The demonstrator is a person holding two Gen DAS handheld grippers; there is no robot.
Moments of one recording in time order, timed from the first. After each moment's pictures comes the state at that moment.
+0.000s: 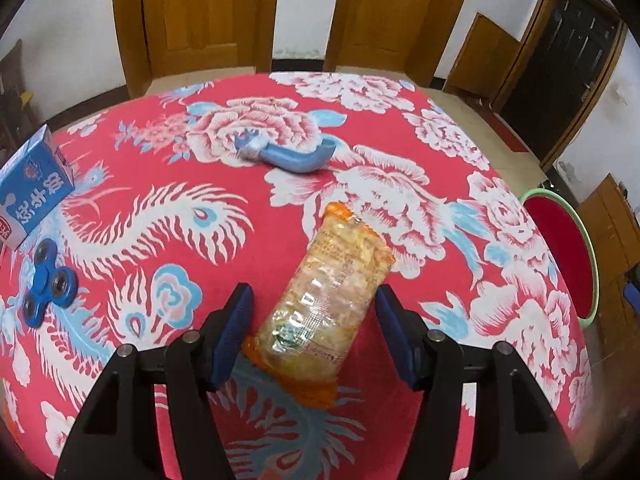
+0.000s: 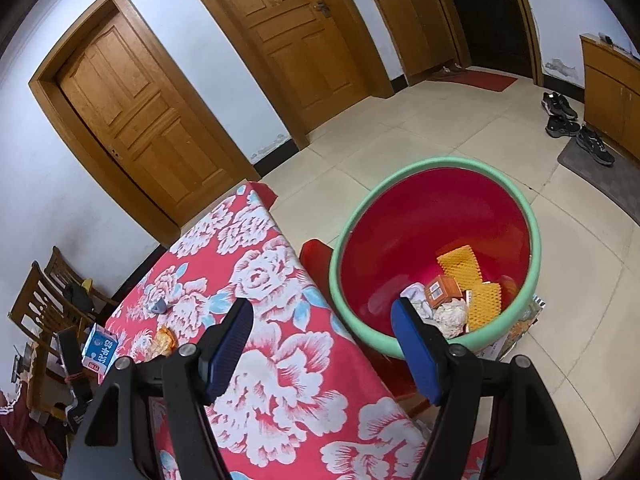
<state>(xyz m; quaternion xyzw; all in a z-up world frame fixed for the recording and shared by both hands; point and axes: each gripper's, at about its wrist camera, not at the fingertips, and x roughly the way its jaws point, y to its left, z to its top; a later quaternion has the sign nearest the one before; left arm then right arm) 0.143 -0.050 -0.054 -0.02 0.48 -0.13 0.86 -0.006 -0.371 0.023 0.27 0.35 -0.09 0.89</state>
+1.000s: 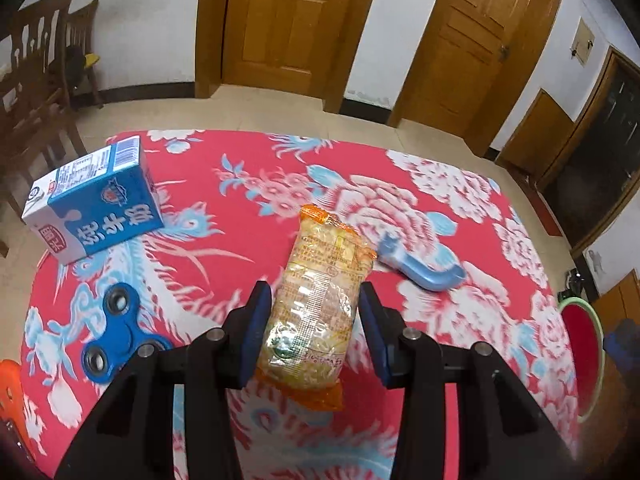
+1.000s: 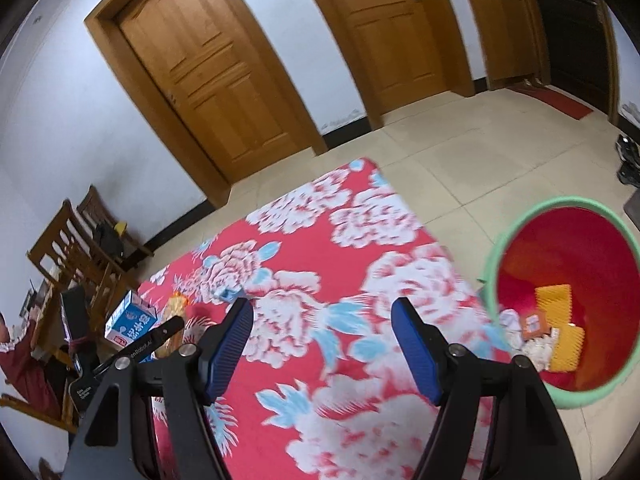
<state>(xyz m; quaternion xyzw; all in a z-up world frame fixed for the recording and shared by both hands) 0.192 0.034 -0.035 -0.10 0.43 -0.03 0.90 0.111 -0.247 0.031 0.21 0.39 0.03 0.90</state>
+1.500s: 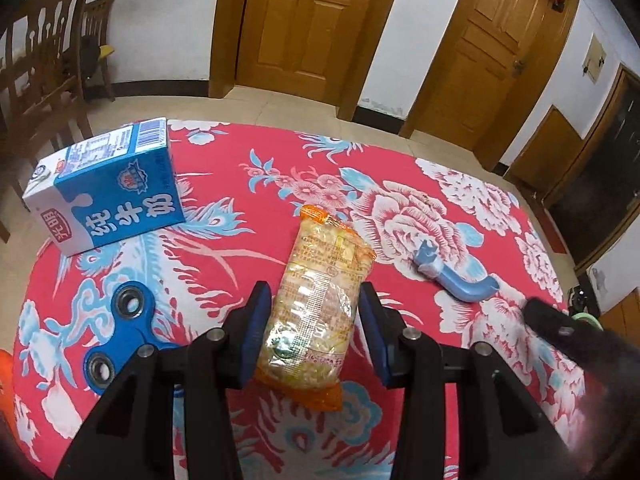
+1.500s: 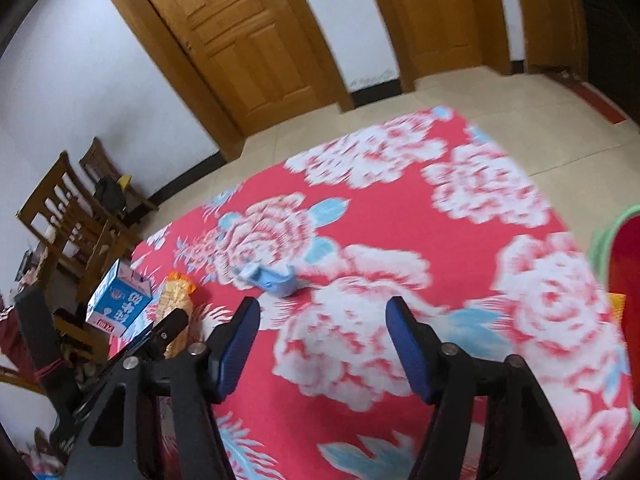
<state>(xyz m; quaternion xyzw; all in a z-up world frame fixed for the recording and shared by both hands) 0.196 0.054 -0.050 -0.13 0.42 -0.01 0.90 0.191 -0.161 -0.020 0.18 0.46 0.08 0.87</state>
